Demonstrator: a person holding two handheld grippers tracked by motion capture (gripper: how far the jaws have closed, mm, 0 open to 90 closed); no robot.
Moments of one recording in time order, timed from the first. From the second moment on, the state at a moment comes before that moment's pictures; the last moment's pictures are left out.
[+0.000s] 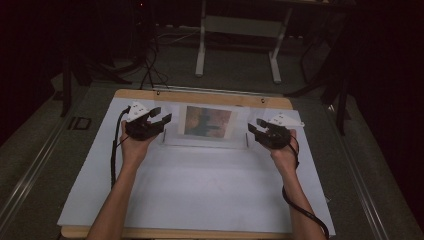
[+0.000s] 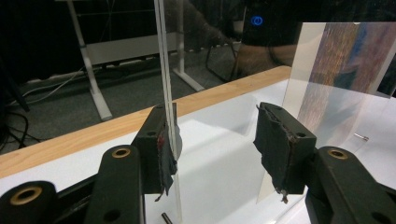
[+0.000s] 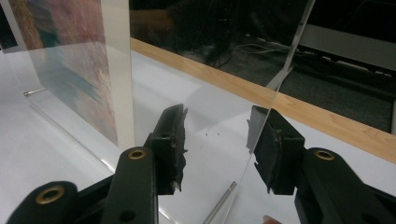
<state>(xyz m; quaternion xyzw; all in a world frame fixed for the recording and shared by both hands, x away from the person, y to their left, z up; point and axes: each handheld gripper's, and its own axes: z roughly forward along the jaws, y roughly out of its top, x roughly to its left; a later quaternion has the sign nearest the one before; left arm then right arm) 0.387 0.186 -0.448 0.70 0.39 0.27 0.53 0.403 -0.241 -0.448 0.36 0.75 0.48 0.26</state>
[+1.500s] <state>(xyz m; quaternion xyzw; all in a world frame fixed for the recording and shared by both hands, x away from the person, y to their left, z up) 0.366 0.192 -0.455 0.71 0.42 0.22 0.52 0.380 -0.256 -0.454 0.38 0.76 0.48 0.21</state>
